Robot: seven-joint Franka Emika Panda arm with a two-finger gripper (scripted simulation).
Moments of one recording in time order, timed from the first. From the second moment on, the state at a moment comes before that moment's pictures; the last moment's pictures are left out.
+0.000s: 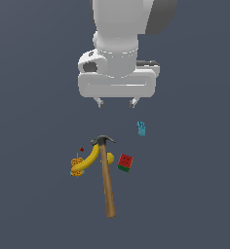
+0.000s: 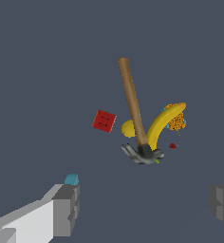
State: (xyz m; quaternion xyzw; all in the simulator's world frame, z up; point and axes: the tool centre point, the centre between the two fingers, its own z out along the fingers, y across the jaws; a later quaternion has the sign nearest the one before) arm 0.012 0.005 0.339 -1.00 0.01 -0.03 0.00
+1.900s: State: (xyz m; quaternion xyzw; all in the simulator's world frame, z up) arm 0.110 -0.021 0.137 -1.00 -0.08 0.00 0.00
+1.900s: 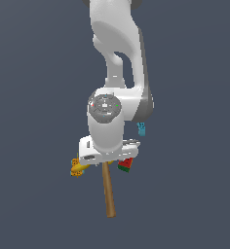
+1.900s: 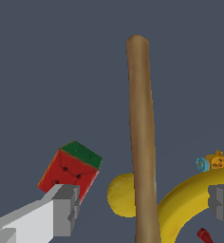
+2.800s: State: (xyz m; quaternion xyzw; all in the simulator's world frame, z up) arm 0.114 -0.023 0.089 -1.00 -0.09 0.00 0.00
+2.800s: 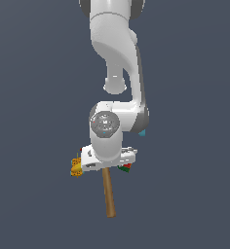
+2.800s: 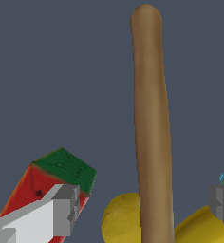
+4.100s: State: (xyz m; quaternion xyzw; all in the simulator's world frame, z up) arm 0.111 -0.026 0.073 -1.00 -0.09 0.00 0.00
